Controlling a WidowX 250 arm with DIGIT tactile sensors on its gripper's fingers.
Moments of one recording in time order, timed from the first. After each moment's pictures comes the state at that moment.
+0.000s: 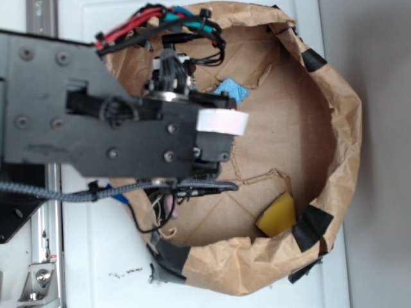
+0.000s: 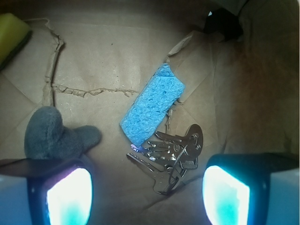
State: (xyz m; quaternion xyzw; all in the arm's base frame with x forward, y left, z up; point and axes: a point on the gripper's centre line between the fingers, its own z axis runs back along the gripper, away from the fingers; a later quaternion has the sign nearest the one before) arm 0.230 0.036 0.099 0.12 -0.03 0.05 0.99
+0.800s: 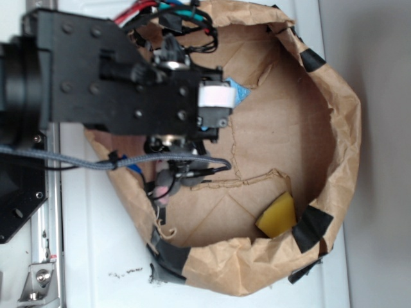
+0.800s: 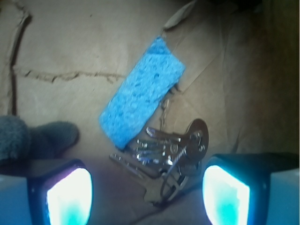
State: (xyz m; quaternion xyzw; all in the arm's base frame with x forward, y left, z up) arm 0.221 0.056 0.072 0.10 -0.01 0.04 0.99
